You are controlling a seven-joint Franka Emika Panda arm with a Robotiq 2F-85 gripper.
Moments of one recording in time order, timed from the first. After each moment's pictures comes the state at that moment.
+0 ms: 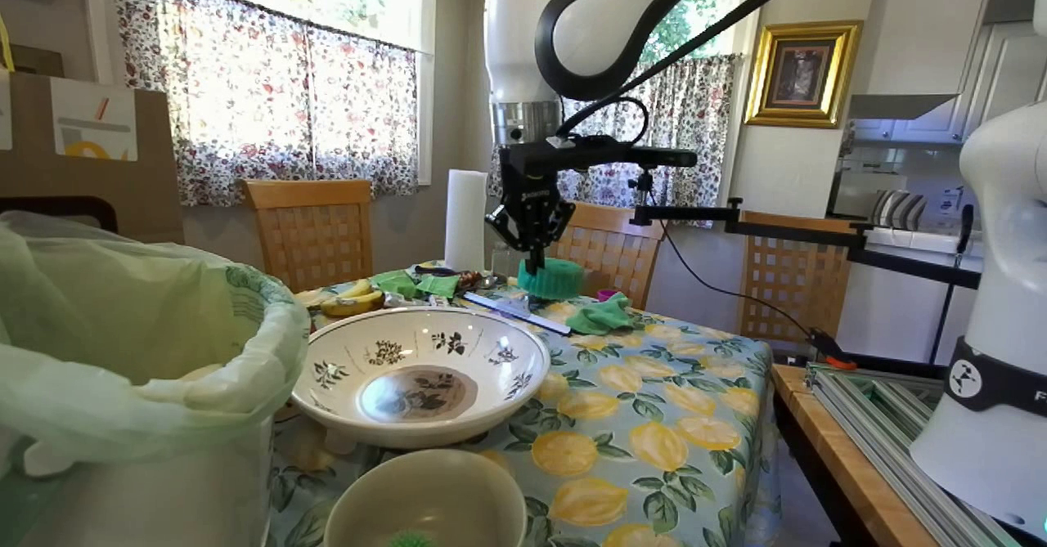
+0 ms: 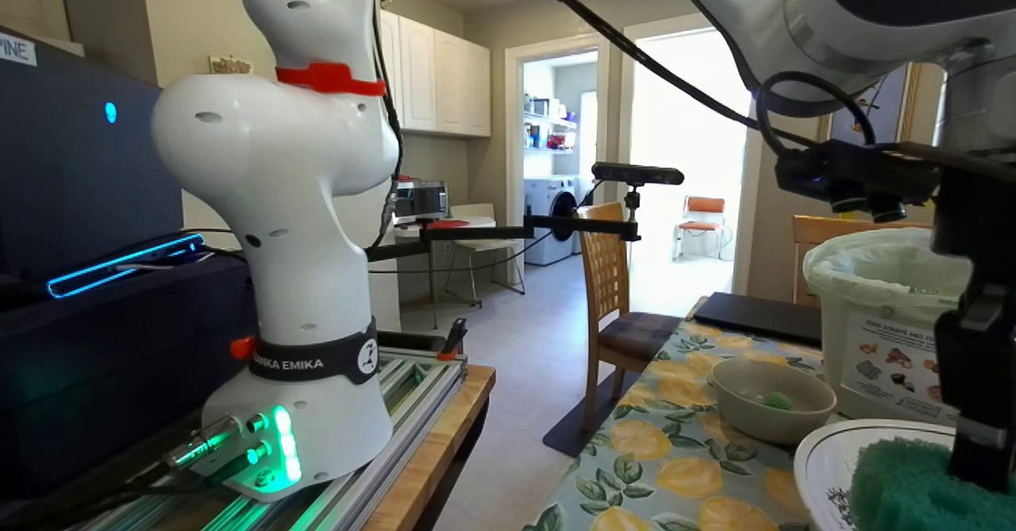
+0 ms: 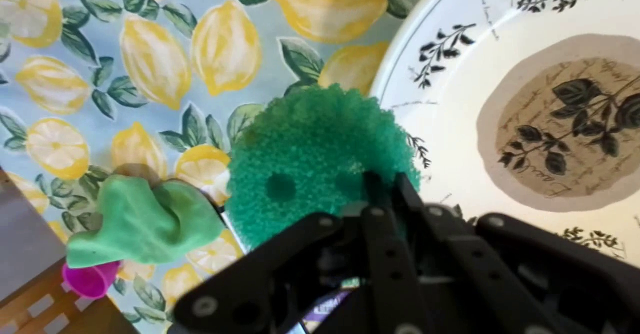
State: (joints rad) arm -0.04 0.17 -0.14 -2.18 -0.22 2.28 0.84
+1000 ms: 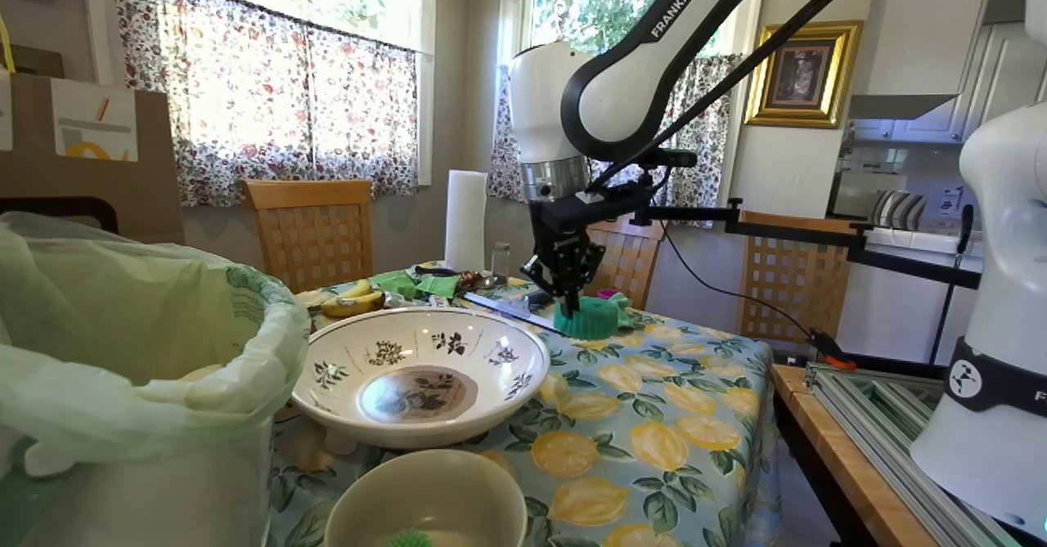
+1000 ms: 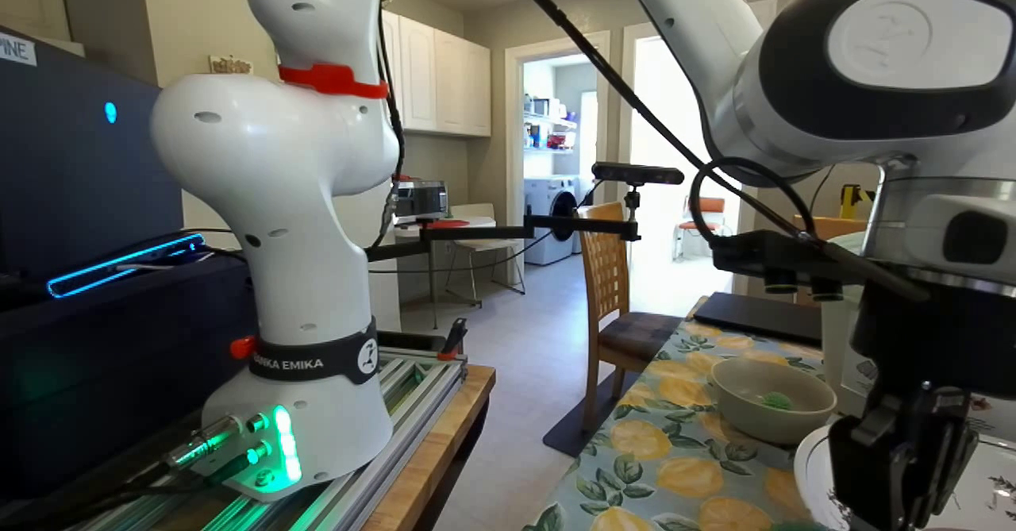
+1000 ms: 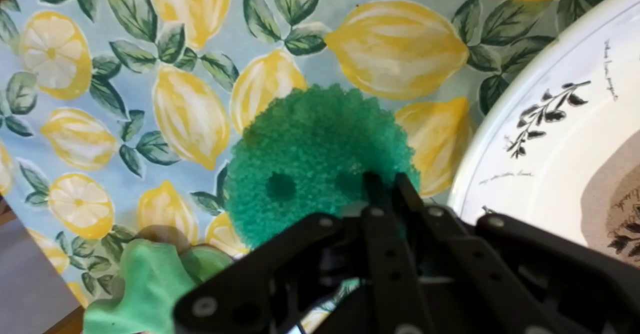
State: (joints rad) arm -0.04 0.21 -0.18 -2.30 -0.23 2.36 0.84
